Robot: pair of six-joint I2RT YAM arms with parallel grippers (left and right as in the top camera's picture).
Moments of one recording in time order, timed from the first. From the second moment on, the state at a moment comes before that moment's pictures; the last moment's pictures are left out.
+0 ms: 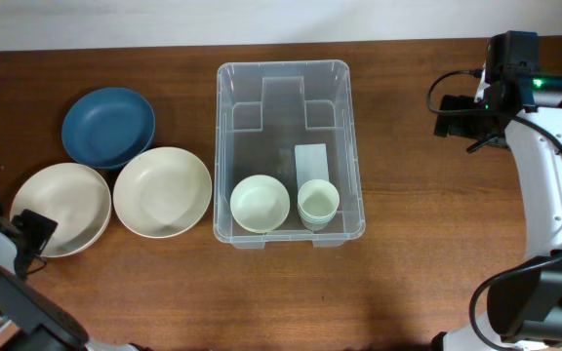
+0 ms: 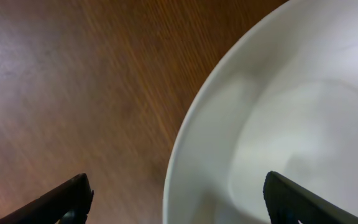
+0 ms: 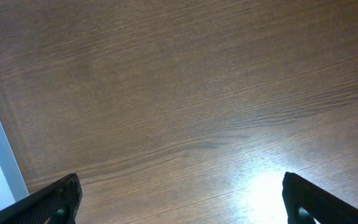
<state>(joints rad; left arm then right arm) 0.79 1.72 1.02 -0.53 -0.06 -0.35 -0.12 1.75 1.70 -1.15 0.12 0.15</state>
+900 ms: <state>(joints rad) 0.79 1.79 1.02 -0.44 -0.06 -0.33 -0.12 1.75 1.70 -1.15 0.12 0.15</state>
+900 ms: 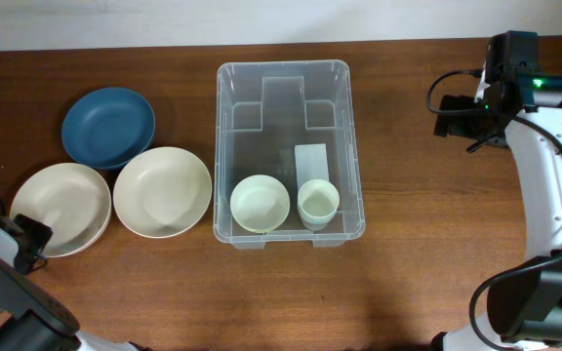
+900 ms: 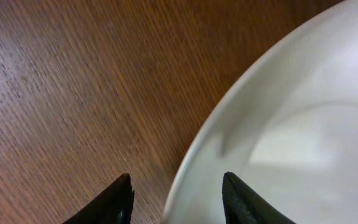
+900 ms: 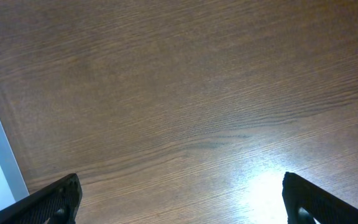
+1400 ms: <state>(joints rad) 0.79 1.80 1.02 -0.44 -0.09 -0.32 -0.12 1.75 1.70 -1.15 0.12 0.15</state>
